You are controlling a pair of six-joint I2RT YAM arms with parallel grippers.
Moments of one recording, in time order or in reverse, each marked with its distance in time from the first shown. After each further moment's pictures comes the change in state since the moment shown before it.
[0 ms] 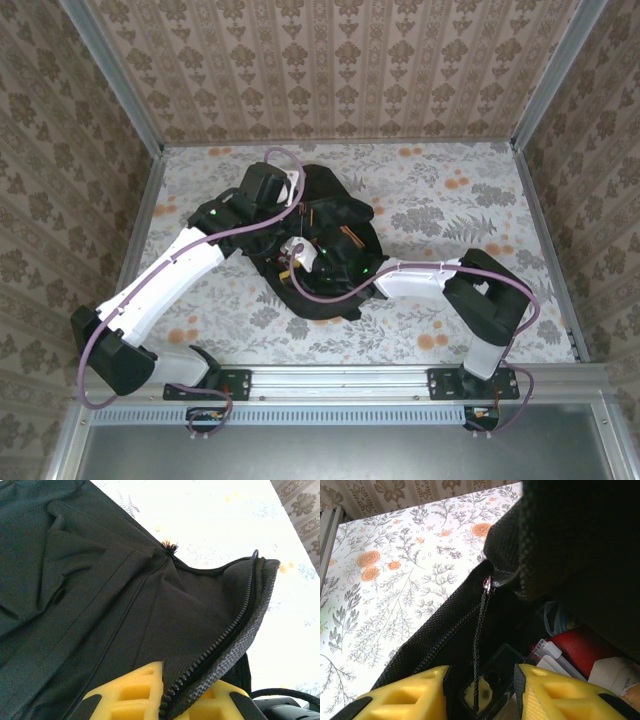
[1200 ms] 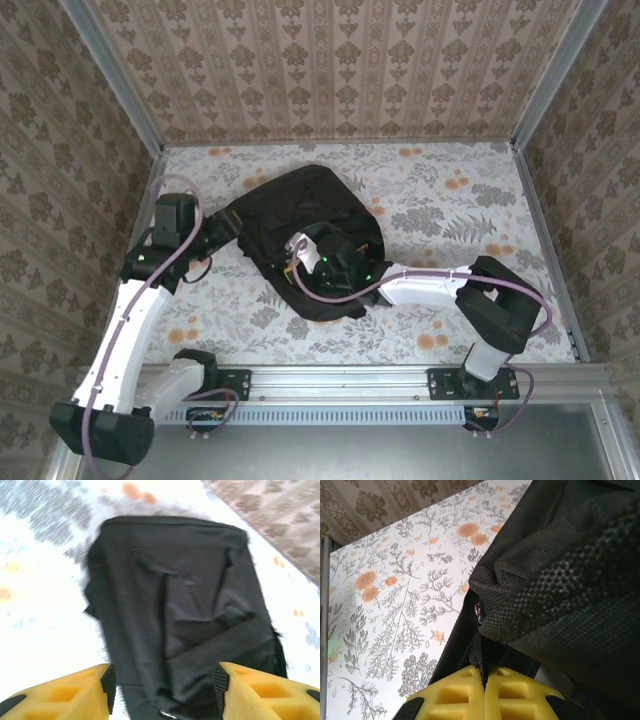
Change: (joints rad) left arm 0.523 -0.378 -0.367 -0.036 0.047 -0.302; right arm 0.050 -0.072 -0.043 -0.043 0.132 0.214
